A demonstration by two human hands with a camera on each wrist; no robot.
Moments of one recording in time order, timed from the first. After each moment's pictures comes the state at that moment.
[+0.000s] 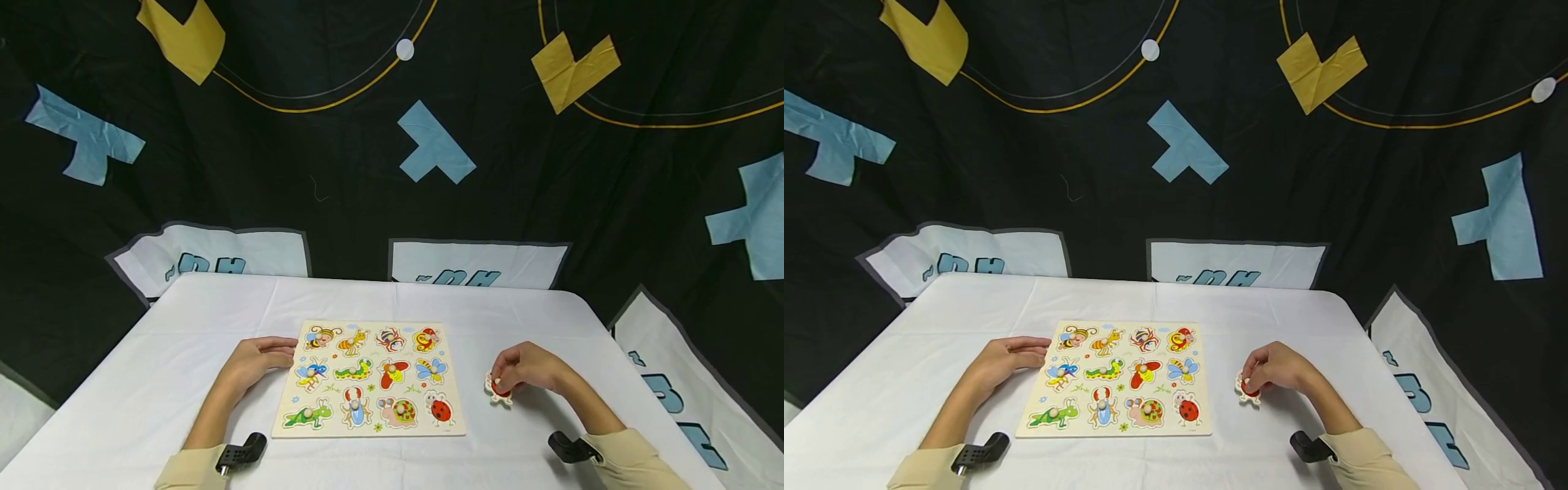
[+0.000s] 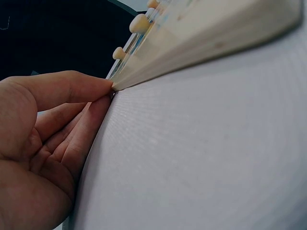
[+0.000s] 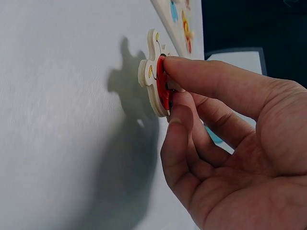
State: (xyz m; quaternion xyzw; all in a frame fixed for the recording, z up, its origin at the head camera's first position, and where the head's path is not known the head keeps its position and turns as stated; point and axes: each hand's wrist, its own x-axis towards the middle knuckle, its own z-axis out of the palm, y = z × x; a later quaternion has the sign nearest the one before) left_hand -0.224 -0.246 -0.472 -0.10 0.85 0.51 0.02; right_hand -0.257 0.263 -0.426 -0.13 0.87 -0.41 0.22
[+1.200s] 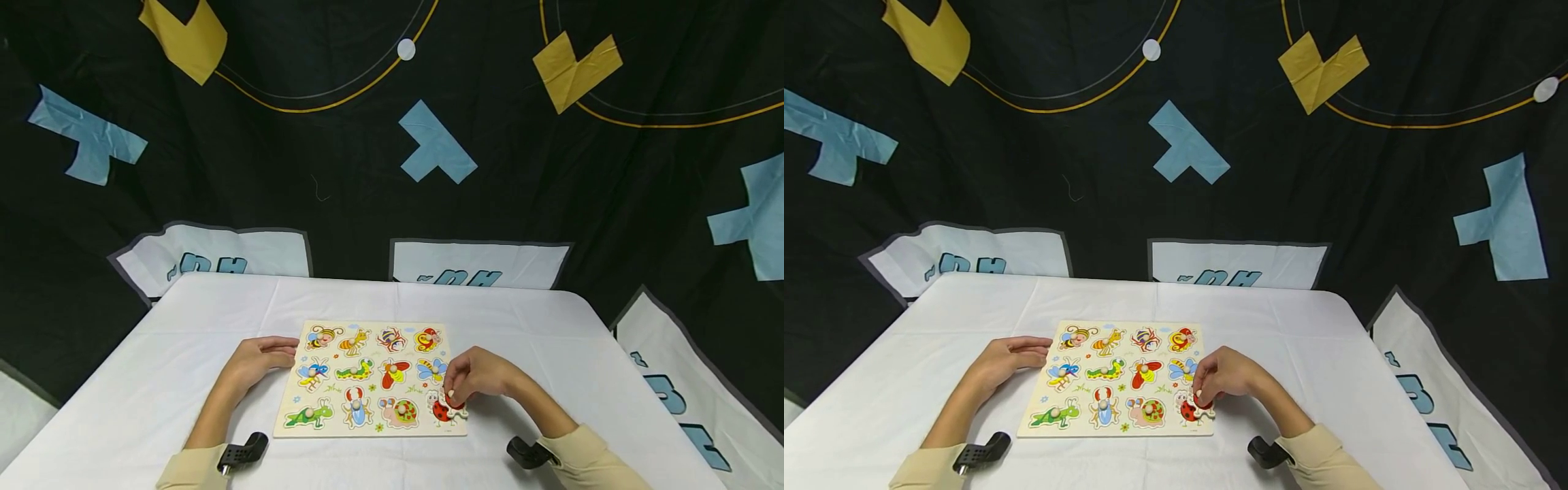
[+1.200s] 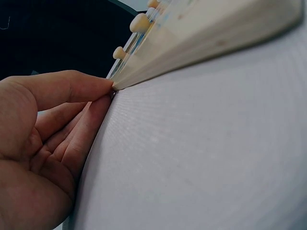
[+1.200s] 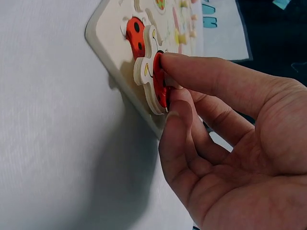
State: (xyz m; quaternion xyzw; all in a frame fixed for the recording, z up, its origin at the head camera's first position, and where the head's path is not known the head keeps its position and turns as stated) left_hand -0.224 -0.248 -0.470 -0.08 0.86 0.51 0.02; right_hand -0.247 0.182 -0.428 -0.20 0.86 -0.40 0.26
